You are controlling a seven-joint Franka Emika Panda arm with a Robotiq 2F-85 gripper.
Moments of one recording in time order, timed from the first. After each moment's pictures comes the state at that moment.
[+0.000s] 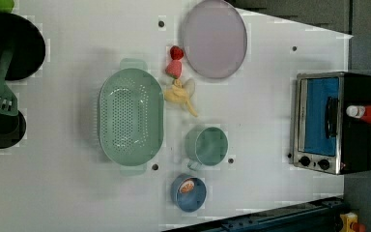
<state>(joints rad) -0.11 0.36 -0.62 -1.81 0.15 0.63 0.09</state>
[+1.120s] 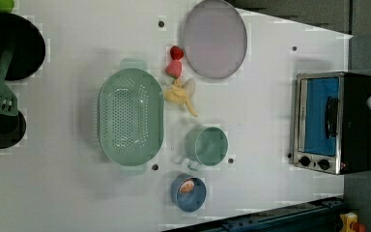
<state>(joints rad) 0.11 0.12 -0.28 -1.52 0.02 0.06 0.08</state>
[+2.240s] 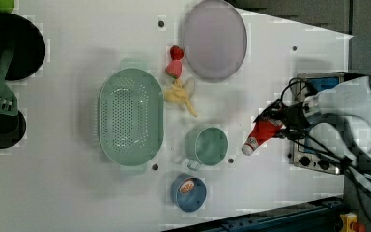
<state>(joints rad) 0.15 0.25 -0.18 -2.26 -0.01 0.66 0.08</state>
